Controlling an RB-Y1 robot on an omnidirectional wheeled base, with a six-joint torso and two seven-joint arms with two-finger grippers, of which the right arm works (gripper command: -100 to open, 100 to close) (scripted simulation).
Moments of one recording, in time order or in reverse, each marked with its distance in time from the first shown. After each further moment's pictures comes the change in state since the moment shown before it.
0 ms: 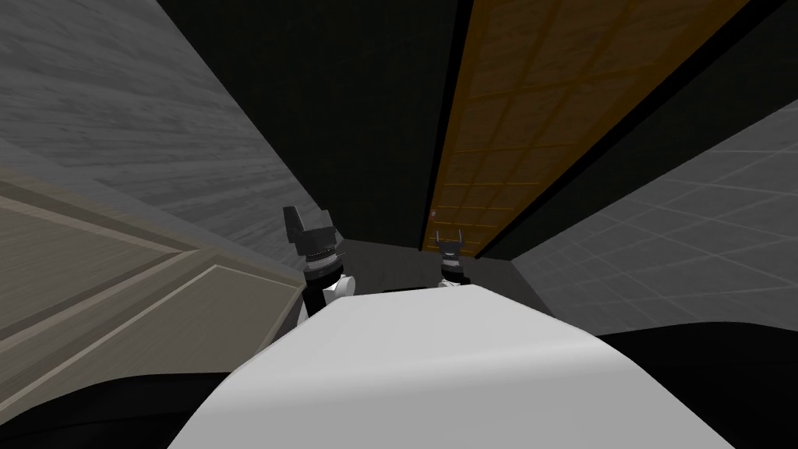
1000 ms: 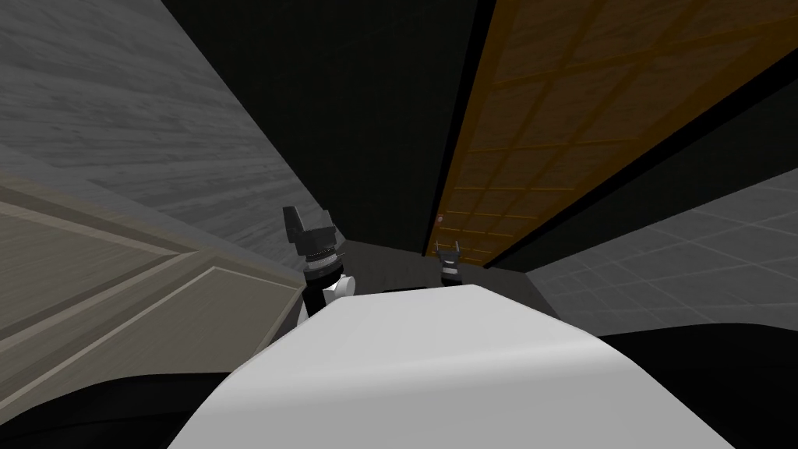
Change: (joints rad) arm -0.029 -0.075 0.126 0.188 -0.216 -0.107 -0.169
